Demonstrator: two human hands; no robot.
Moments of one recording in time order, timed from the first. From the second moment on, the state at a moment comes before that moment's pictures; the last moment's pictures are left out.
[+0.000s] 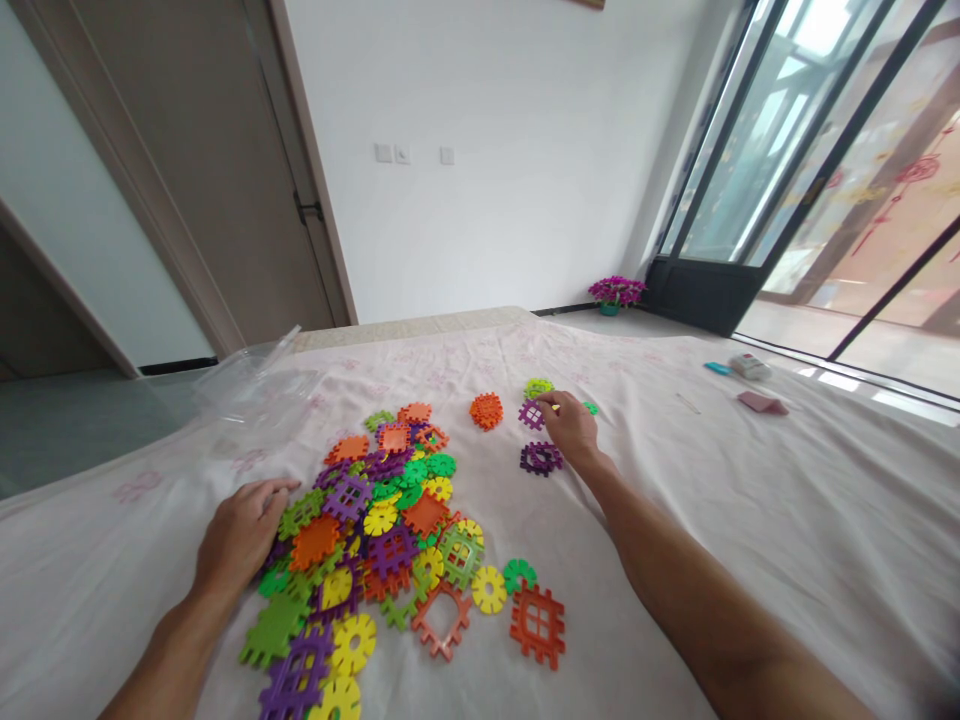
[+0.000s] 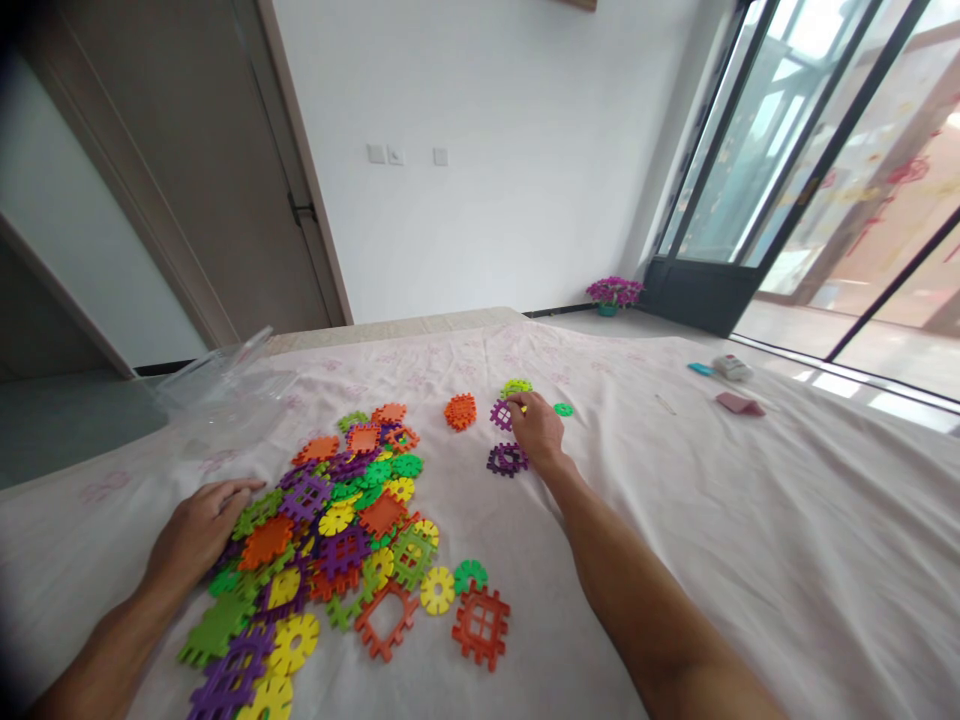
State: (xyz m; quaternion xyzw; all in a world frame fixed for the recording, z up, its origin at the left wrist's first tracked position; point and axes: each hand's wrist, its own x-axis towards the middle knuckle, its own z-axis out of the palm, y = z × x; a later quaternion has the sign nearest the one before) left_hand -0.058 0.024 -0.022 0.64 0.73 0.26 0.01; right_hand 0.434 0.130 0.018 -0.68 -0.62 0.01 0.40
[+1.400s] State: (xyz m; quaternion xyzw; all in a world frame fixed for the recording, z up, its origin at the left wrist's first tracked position) left_hand -0.053 0.022 -0.018 0.64 0.73 0.25 0.00; right_hand 0.318 0.053 0.028 -0.16 -0.96 0.09 0.21
